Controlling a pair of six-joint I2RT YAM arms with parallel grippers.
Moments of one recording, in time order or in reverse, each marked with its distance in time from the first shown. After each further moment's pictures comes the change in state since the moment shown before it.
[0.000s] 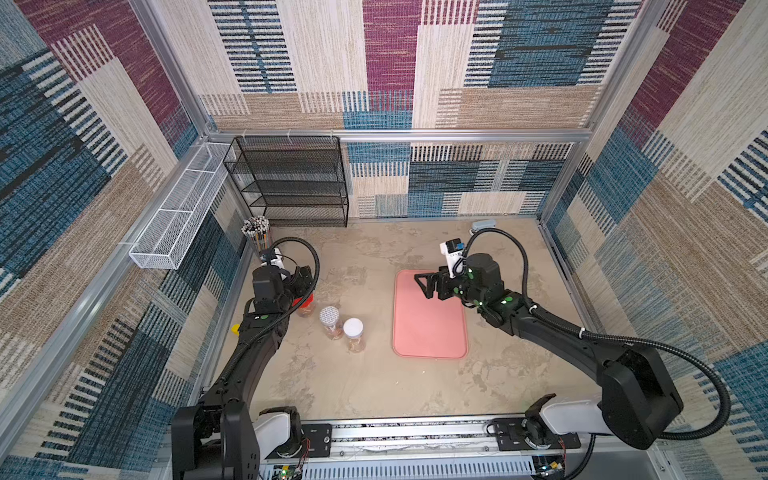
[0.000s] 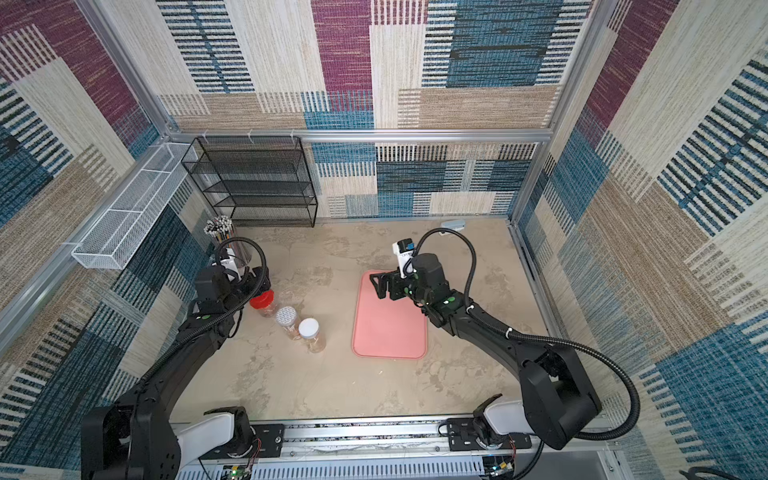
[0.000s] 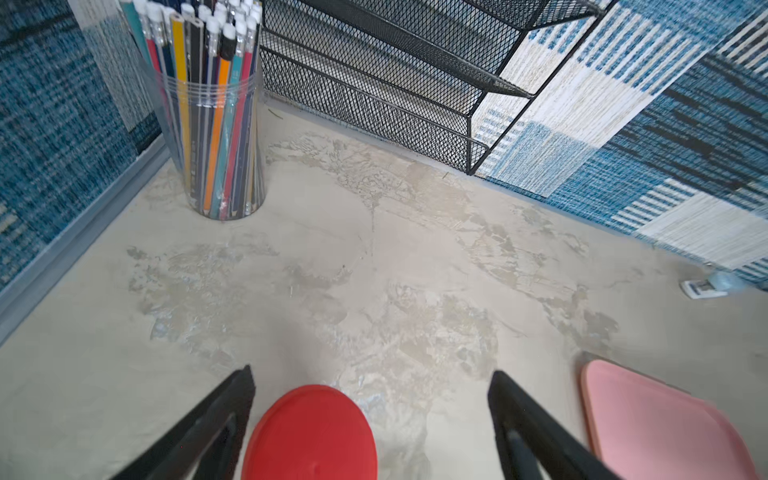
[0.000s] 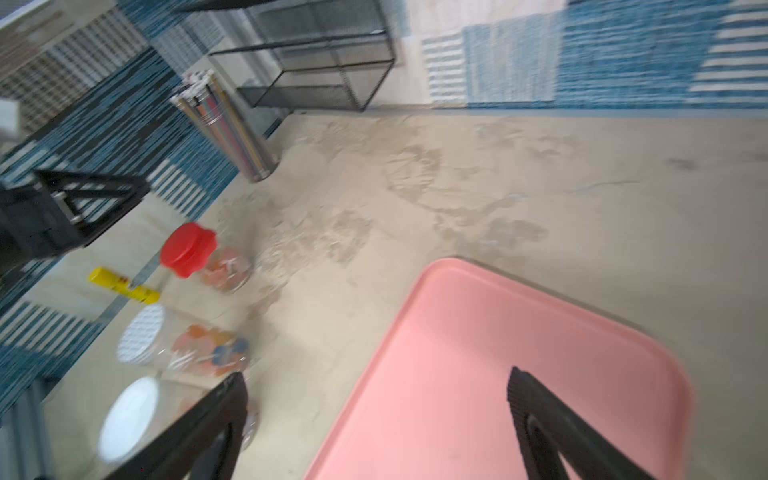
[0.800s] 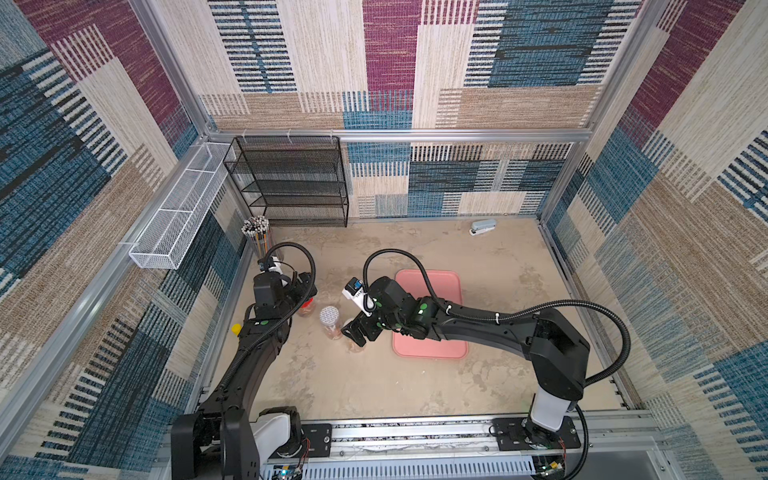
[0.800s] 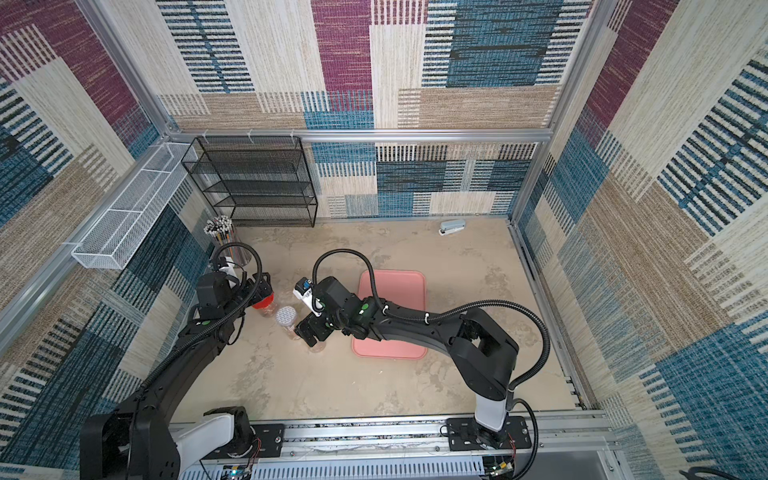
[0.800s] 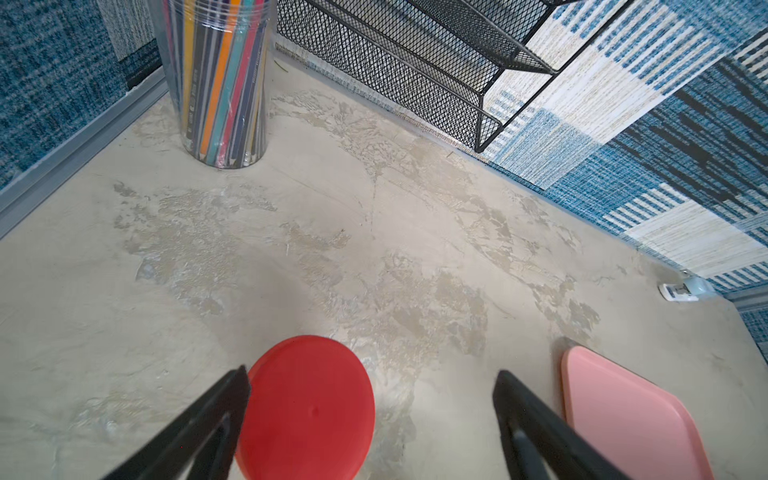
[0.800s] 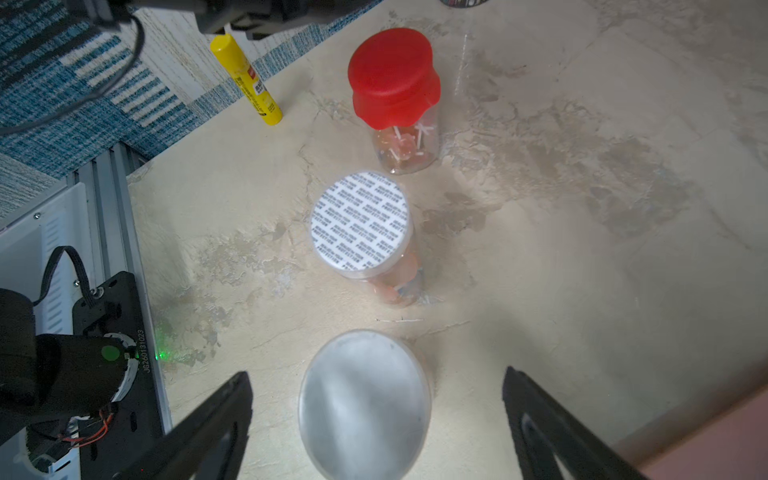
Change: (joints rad) left arm 0.005 -0.031 -0.047 -0.029 -0.002 -0.094; right arm 0.443 0.437 0.435 -0.245 0.091 -0.160
